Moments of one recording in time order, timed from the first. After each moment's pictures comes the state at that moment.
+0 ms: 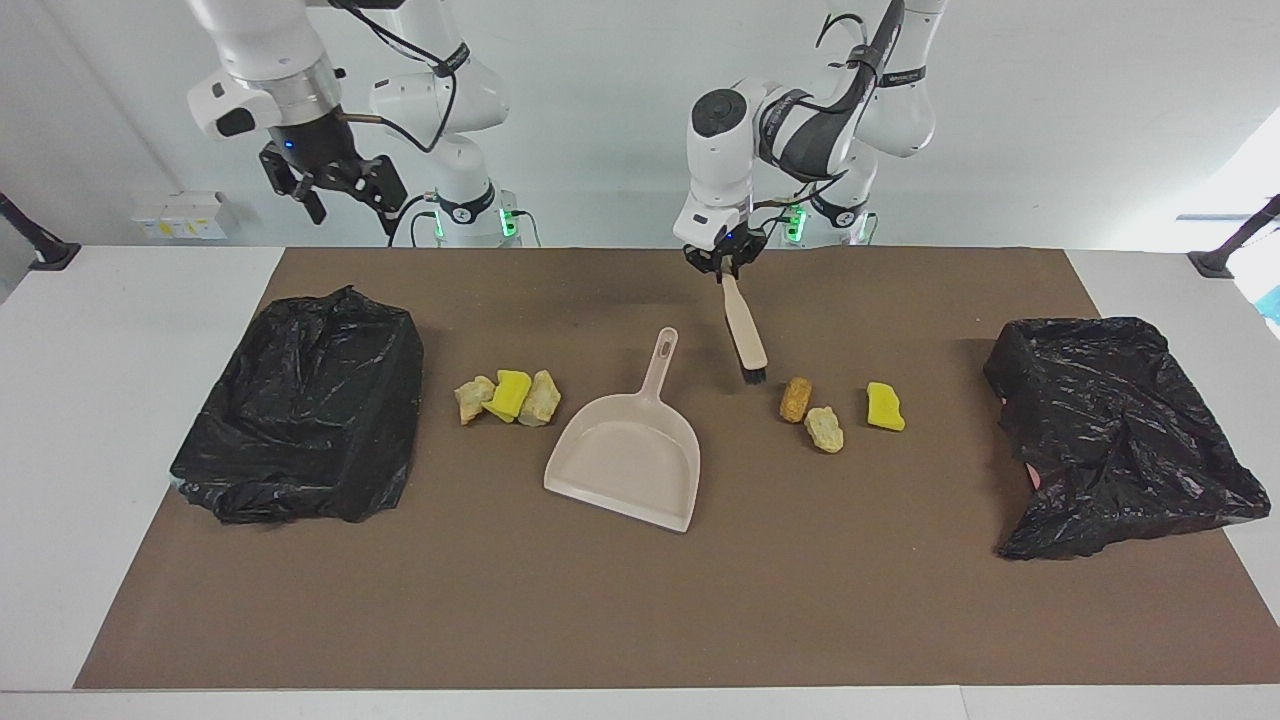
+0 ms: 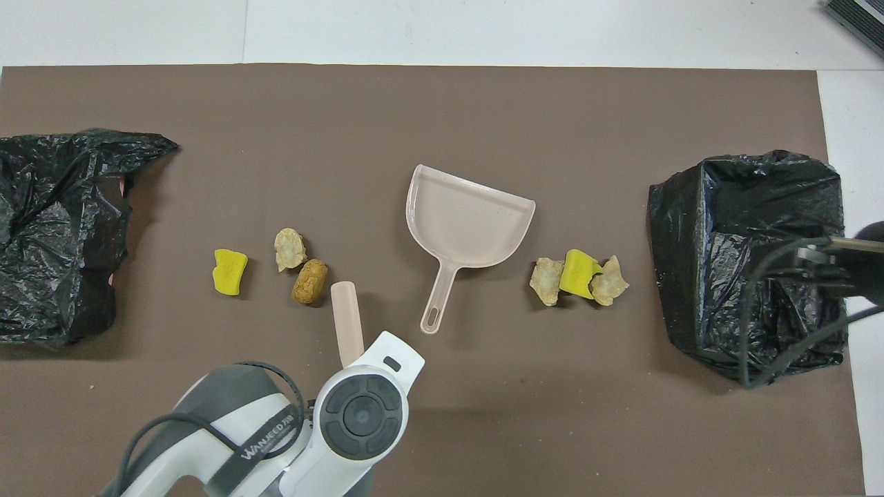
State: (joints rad) left arm -0.85 -0.15 0.08 -2.29 0.07 1.97 -0.88; right arm 0.24 -0.14 -0.11 -1.71 -0.03 1.57 0.38
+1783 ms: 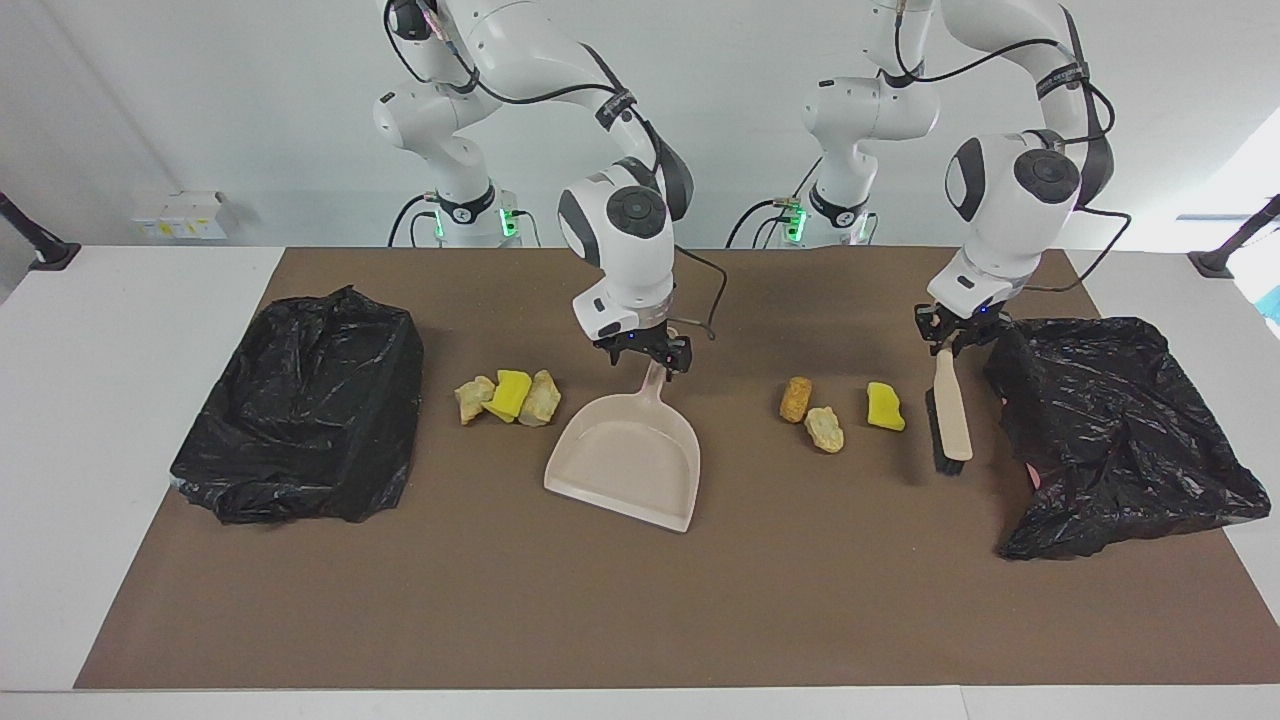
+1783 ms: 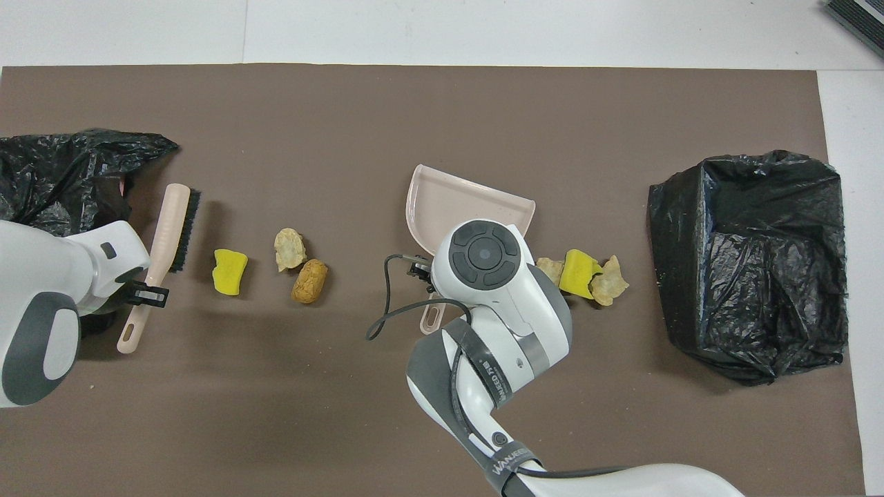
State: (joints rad) left arm -0.09 -0.08 0.08 -2.27 0.11 2.16 0.18; right arm 0.69 0.33 -0.10 -1.83 0.09 2.19 0.91
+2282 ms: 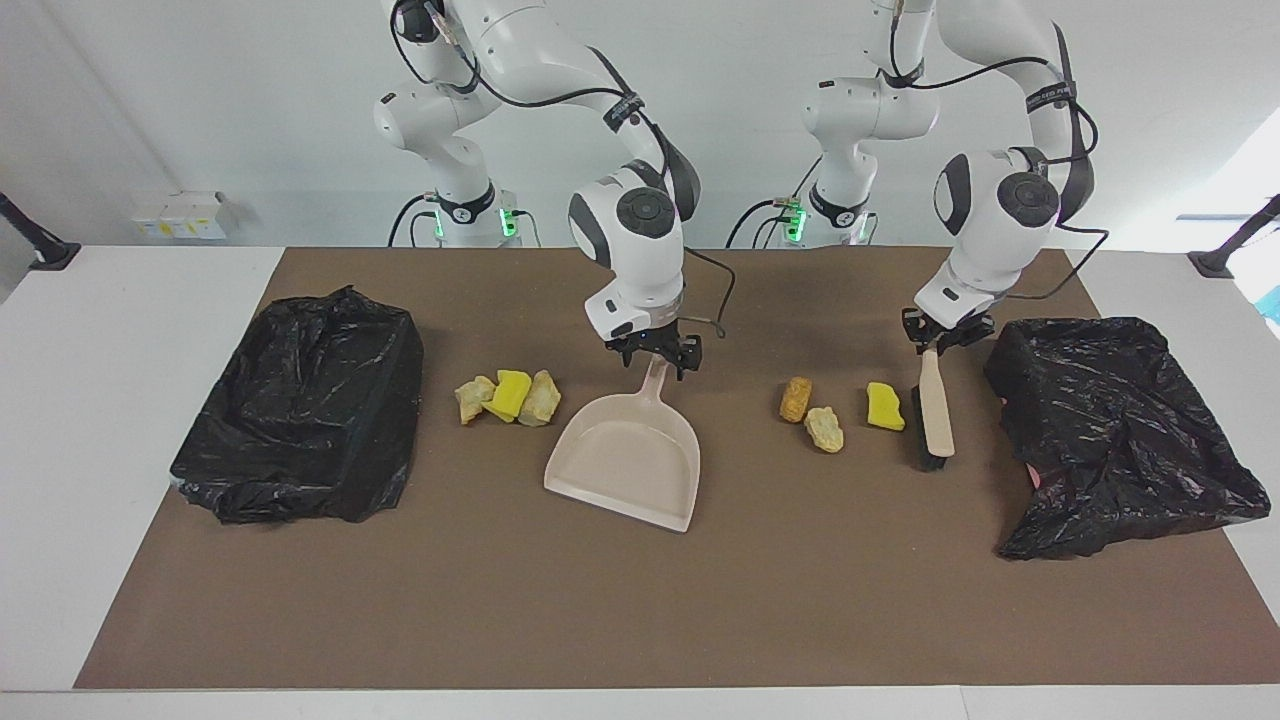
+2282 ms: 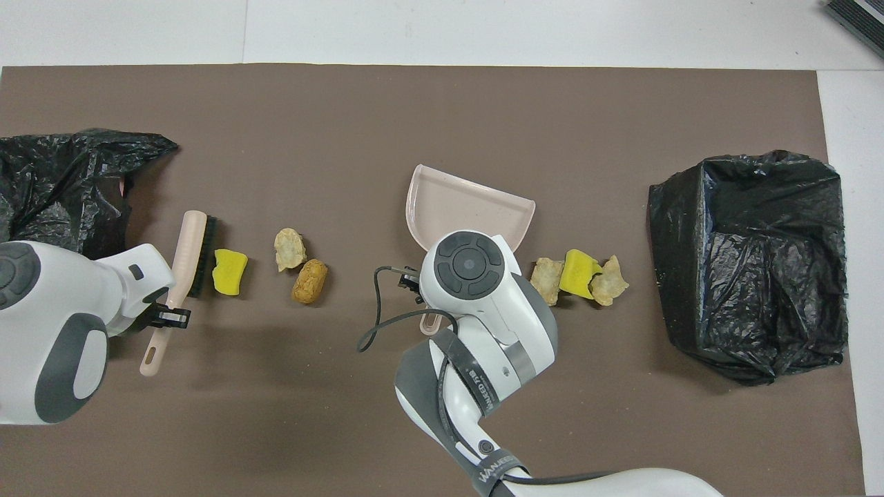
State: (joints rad) left arm -0.11 -0.13 0.05 -2.38 0.10 2.16 0.09; right arm 0.72 0.34 -0.10 -1.84 0.12 2.19 0.91
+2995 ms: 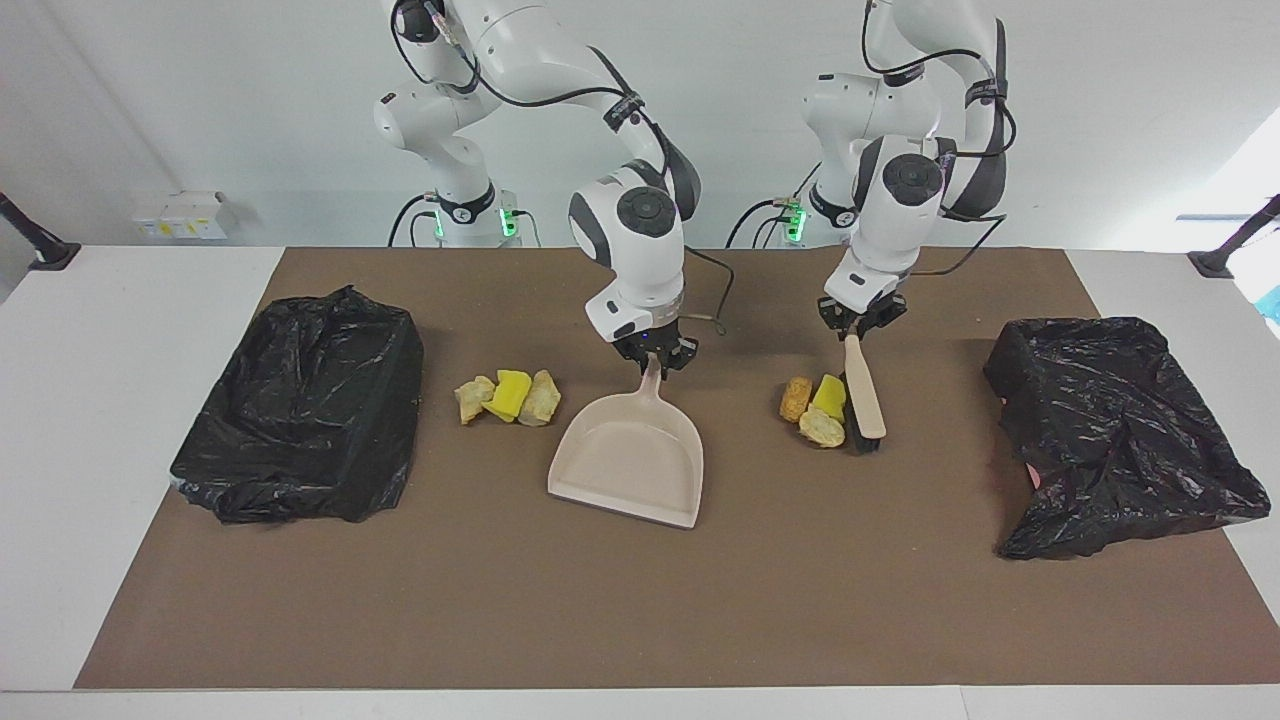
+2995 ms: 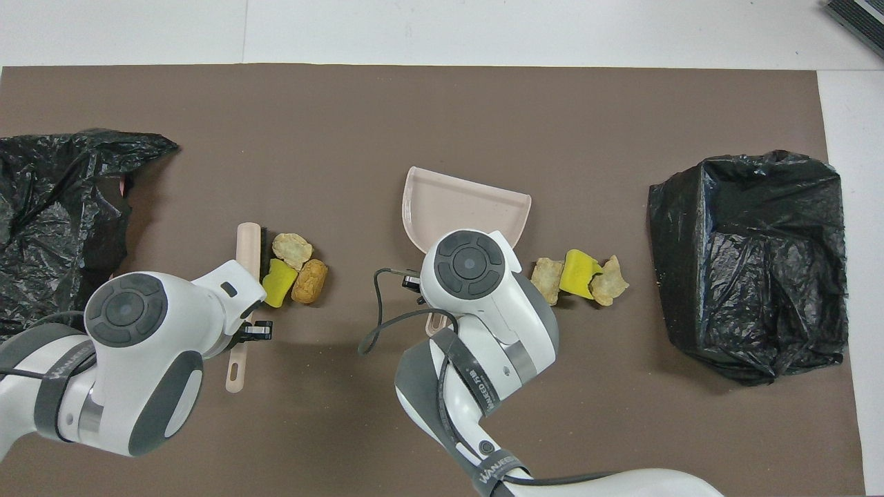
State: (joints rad) left arm -0.36 -0.16 0.04 -2.41 0.07 2.16 -0.30; right arm 0.73 0.34 -0.10 -1.83 0.08 2.19 0.82
